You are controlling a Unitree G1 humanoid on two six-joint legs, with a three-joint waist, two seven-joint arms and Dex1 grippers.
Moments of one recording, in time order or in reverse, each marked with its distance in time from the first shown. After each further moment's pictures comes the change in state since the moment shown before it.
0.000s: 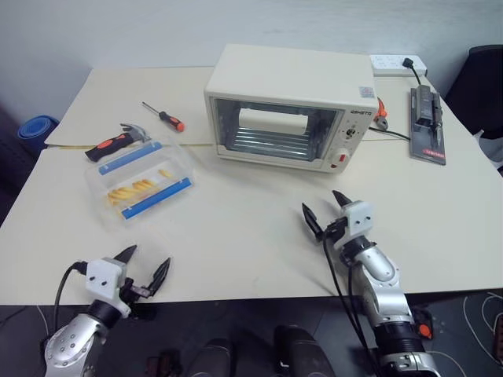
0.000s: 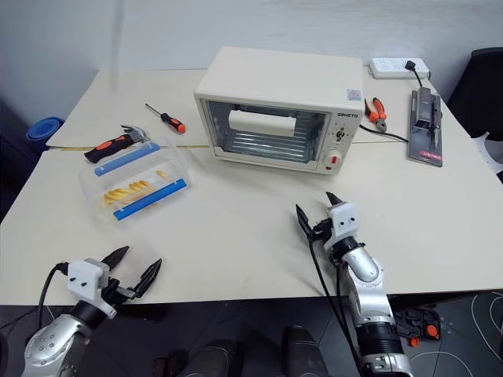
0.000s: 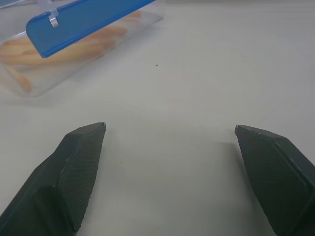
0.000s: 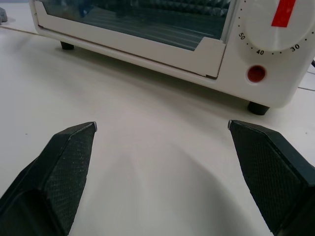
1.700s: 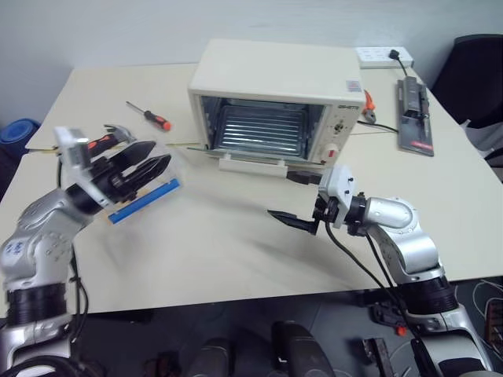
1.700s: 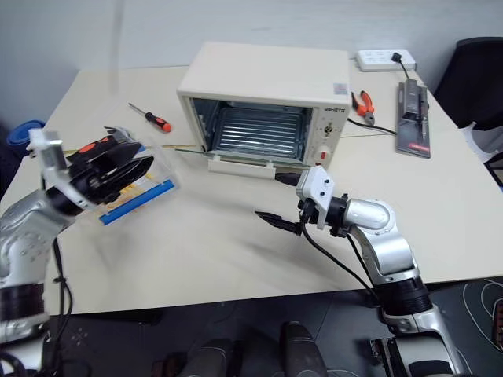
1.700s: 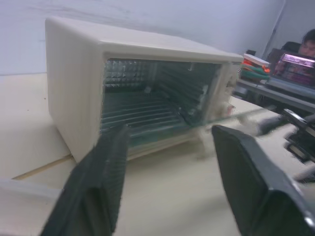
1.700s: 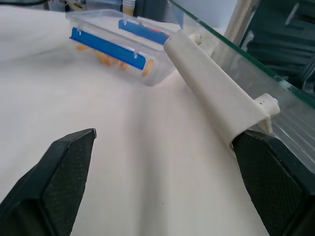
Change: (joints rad) left arm -0.966 0.259 -0.078 0.442 -0.317 0.379 -0.315; right arm -0.235 -0.281 0.165 -0.283 0.122 0.350 0.533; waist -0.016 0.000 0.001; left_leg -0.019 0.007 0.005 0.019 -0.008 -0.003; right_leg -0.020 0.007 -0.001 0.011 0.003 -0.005
